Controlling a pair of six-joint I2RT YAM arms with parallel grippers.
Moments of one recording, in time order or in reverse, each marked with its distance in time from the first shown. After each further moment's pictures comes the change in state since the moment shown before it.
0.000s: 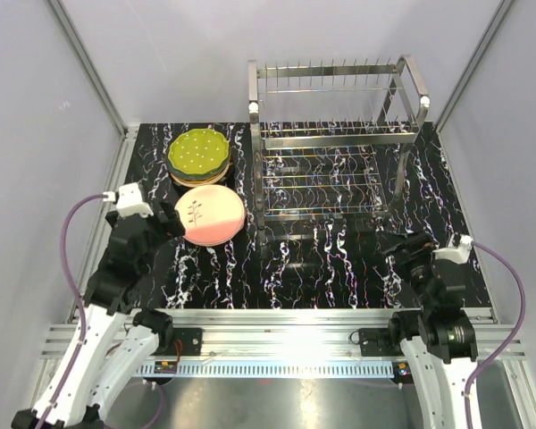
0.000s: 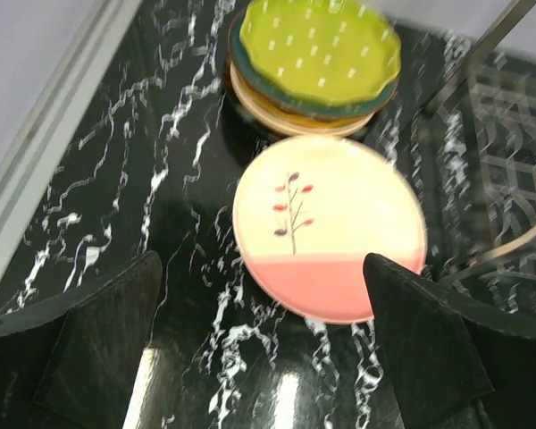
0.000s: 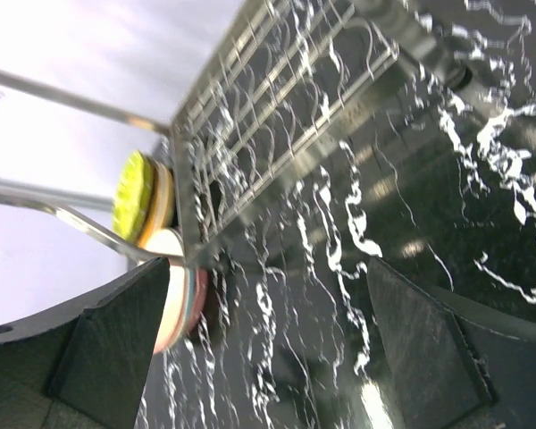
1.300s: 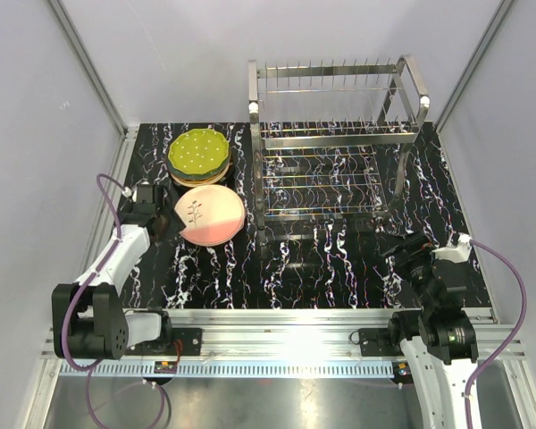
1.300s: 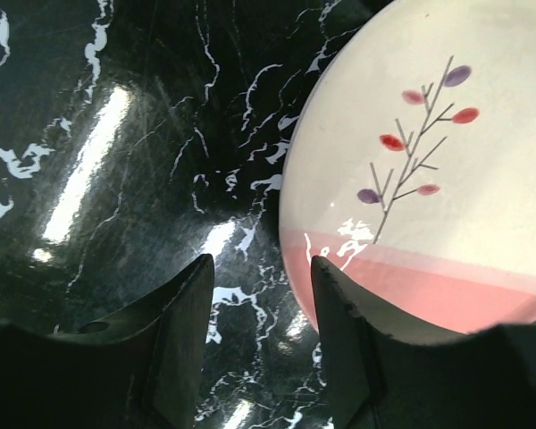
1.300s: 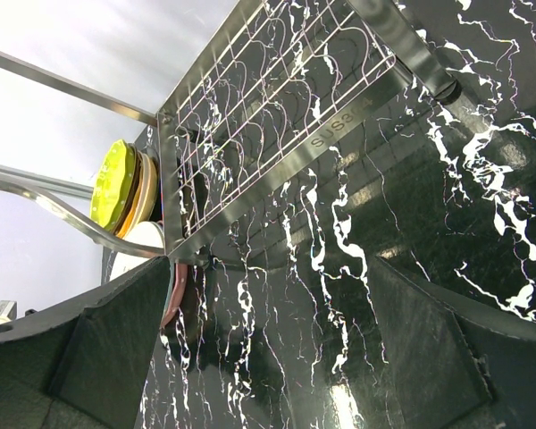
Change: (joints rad) left arm 0.281 0.713 0.045 0.000 0.279 -0.300; right arm 0.000 0.020 0.012 -0.006 -0.008 -0.089
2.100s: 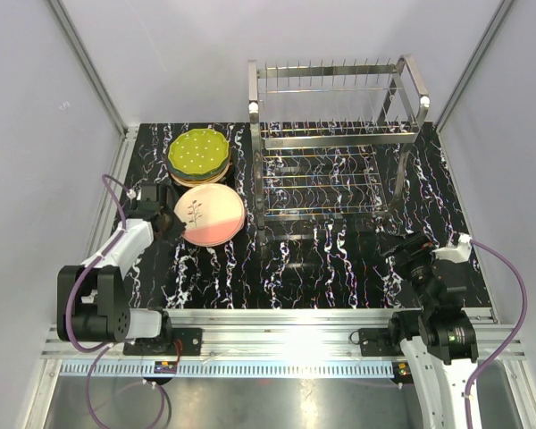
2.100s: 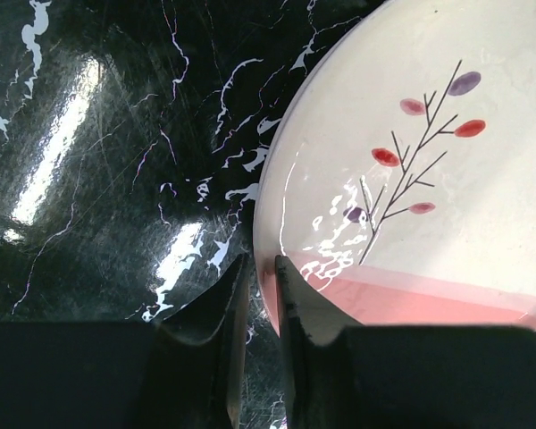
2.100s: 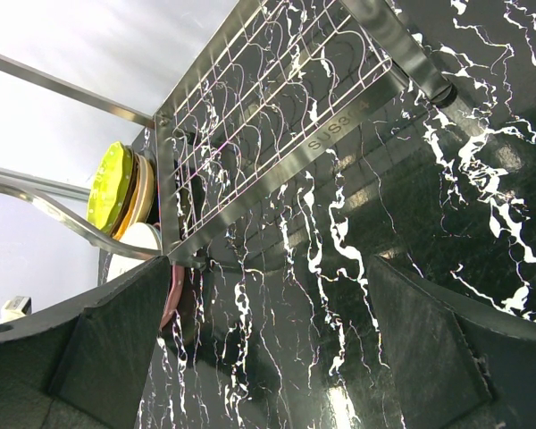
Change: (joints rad) left arm 0.009 0.098 0.000 0.067 0.054 -0.061; right arm 0.000 0.000 0.000 0.002 0.008 -0.007
